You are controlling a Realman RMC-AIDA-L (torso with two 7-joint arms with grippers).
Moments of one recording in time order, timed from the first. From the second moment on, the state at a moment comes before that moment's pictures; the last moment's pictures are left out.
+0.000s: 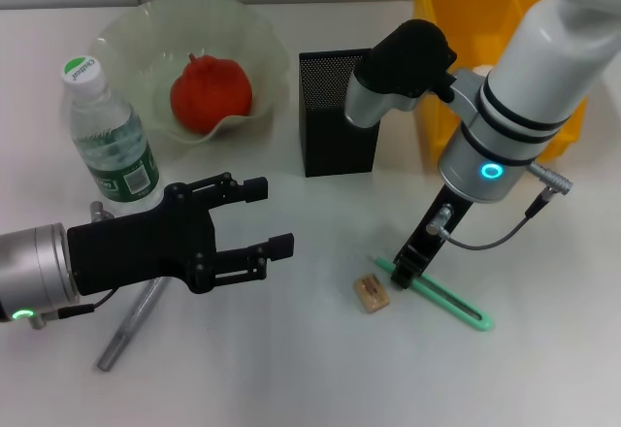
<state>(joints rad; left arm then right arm) -0.39 -2.07 0.97 0.49 1.66 1.61 -1.07 0.97 2.09 -1.63 -0.74 -2.43 -1.42 2.64</state>
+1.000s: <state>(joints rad) -0.38 -2.07 0.96 0.49 1.65 1.61 -1.07 0.72 2.09 -1.41 -1.10 -2.26 -1.37 2.49</state>
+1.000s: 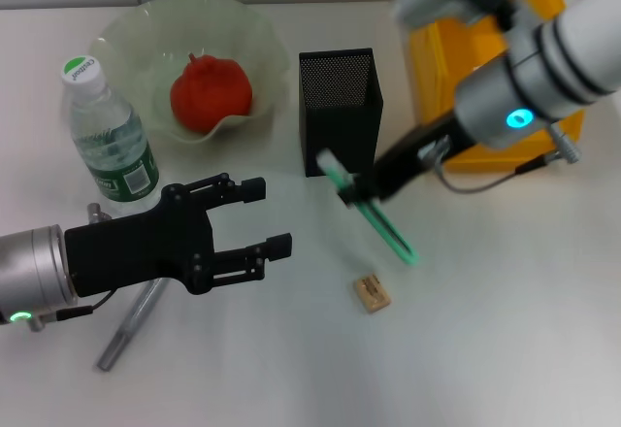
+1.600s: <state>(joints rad) -0.37 -2.07 0.96 0.49 1.65 1.62 -1.07 0.51 2.08 -1.11 -0.73 -1.32 -1.35 1.55</state>
